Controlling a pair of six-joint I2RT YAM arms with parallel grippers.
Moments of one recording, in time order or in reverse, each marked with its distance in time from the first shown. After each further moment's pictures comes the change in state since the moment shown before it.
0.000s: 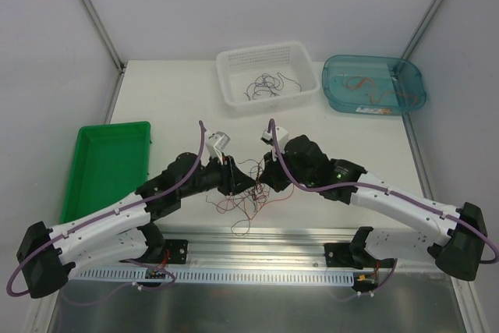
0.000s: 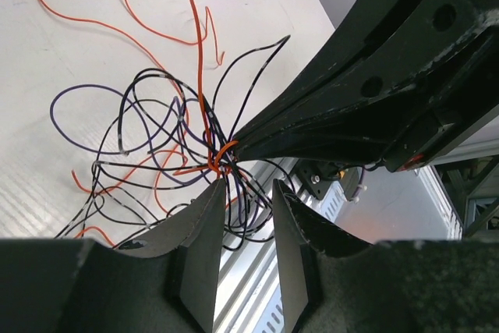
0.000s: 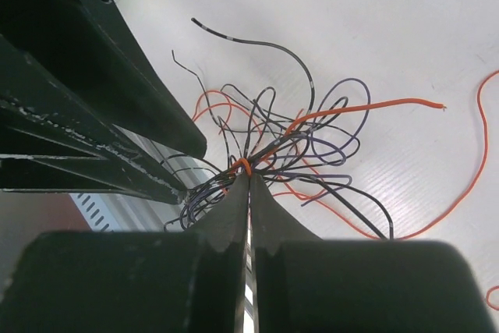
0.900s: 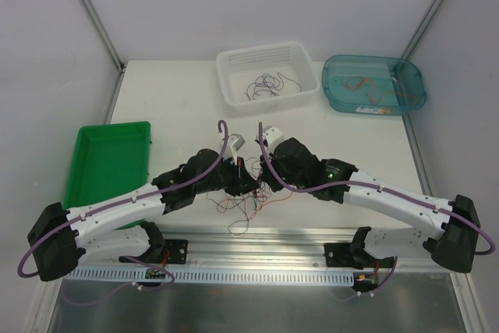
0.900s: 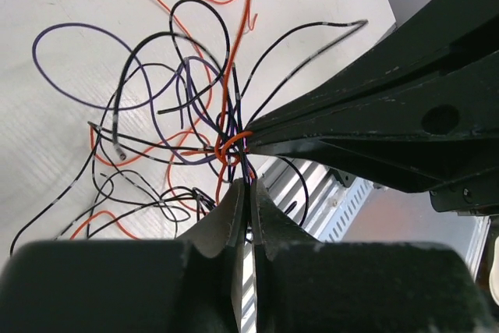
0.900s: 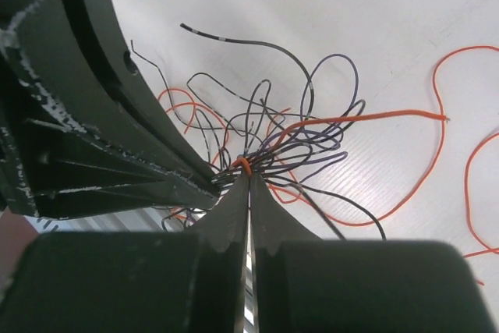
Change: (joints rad) left arm -0.042 0.182 0.084 -0.071 -0.031 0.007; right arm 0.065 0.070 0.063 -0.082 0.180 -0.004
